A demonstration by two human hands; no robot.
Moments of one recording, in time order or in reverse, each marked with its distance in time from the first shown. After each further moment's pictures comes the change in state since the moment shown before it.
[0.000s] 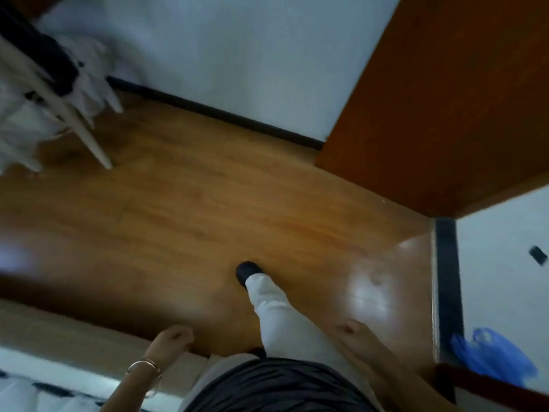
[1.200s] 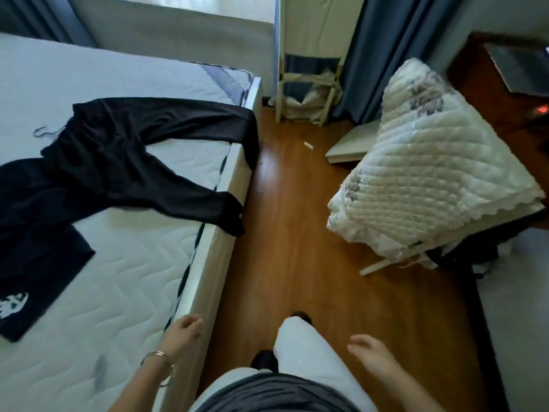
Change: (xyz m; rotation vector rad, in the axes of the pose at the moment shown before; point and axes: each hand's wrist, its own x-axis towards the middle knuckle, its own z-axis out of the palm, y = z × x) left_hand 0.020 0.081 -0.458 -1.032 0.845 -0.231; right_hand 0.085 -0.743 0.322 -0.984 -0.433 -0.615
